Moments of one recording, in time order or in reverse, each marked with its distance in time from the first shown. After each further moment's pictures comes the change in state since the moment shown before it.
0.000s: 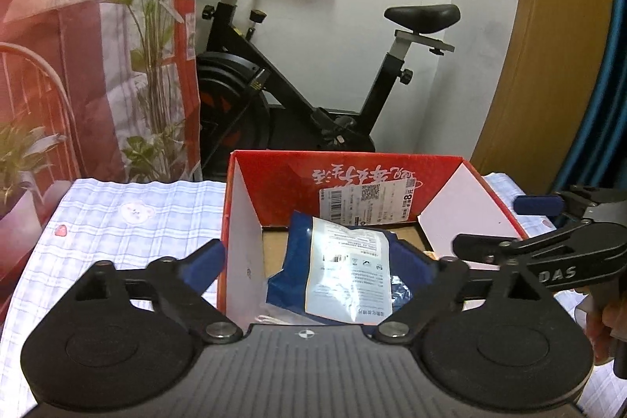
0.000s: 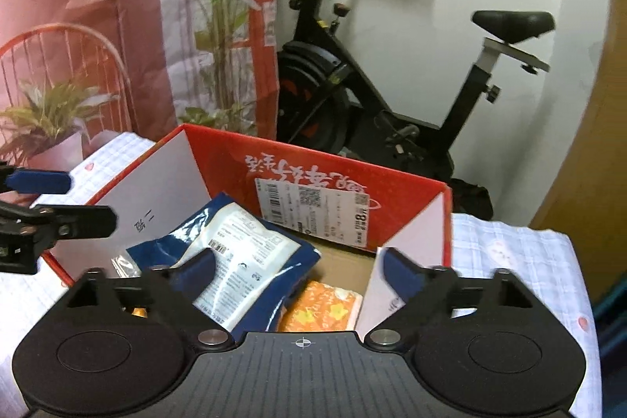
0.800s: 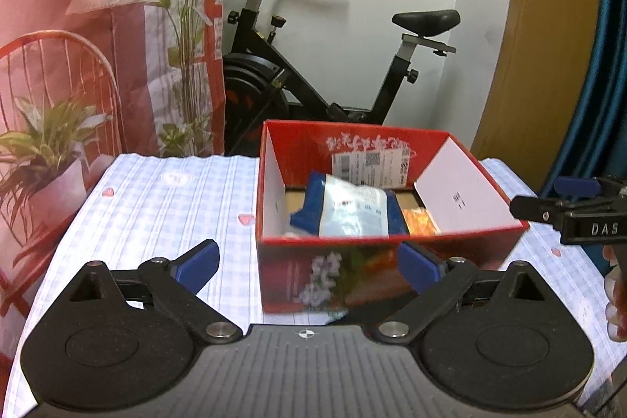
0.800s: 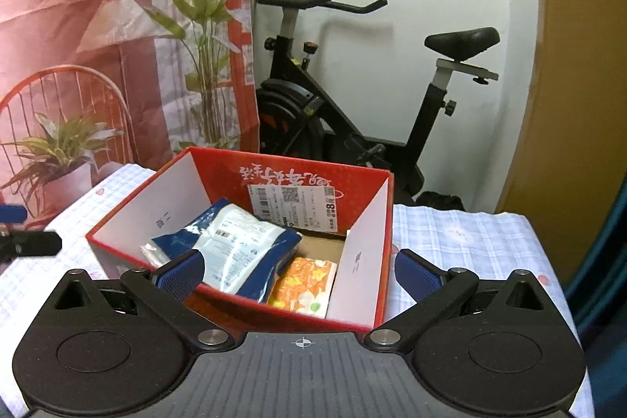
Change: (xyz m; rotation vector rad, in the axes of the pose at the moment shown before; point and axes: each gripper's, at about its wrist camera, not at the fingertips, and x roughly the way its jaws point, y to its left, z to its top) left arm -0.088 -0.005 -0.058 -0.006 -0.019 0.052; right arm -0.103 -0.001 -0.056 0.066 -0.126 -0.043
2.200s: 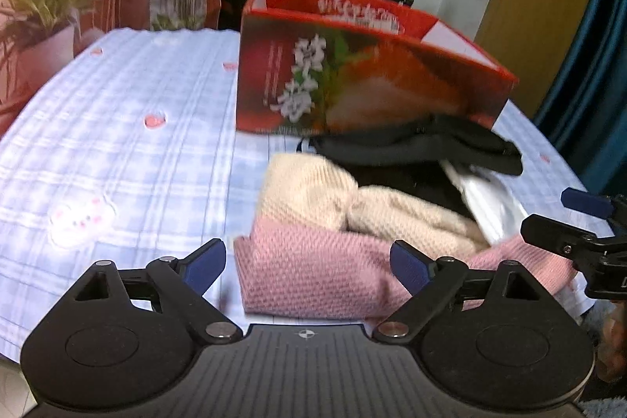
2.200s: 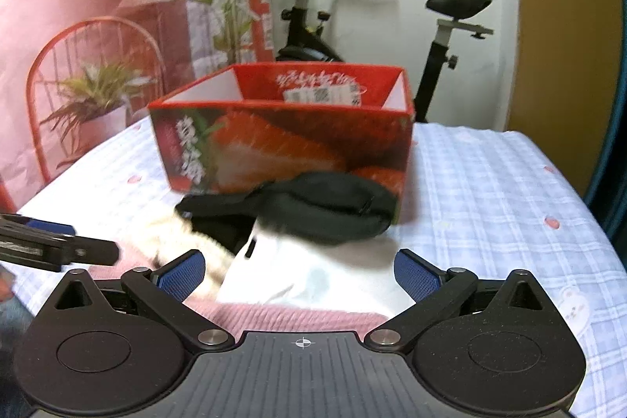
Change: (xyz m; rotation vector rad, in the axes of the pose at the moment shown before) left arm 0.012 -0.004 -0.135 -0.092 0.175 -0.068; right arm -0.062 0.039 -0.159 0.013 0.032 0.035
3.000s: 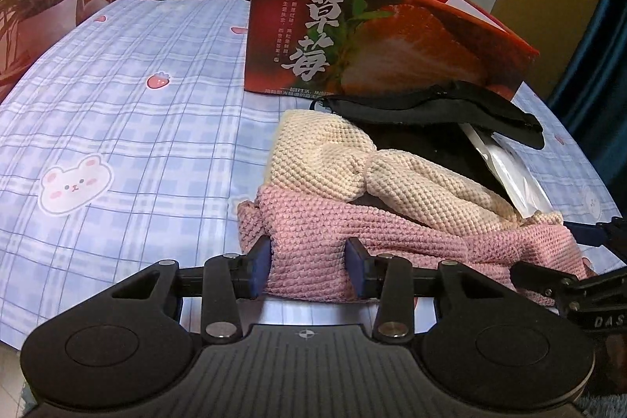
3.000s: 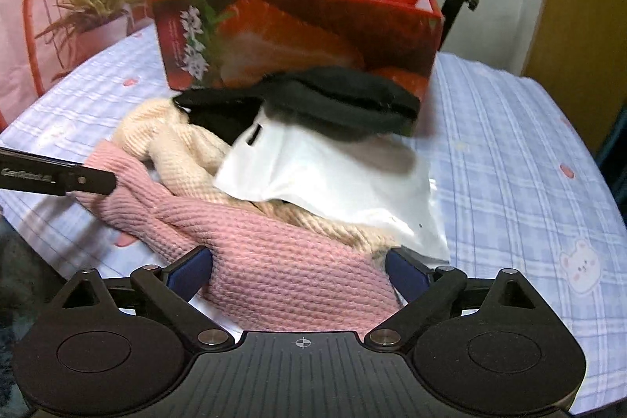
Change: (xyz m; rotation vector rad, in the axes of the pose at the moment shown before) left arm 0.017 0.007 -0.010 -0.023 0.065 0.014; right arm 0.026 0.003 -0.030 -0.067 0.245 -0.018
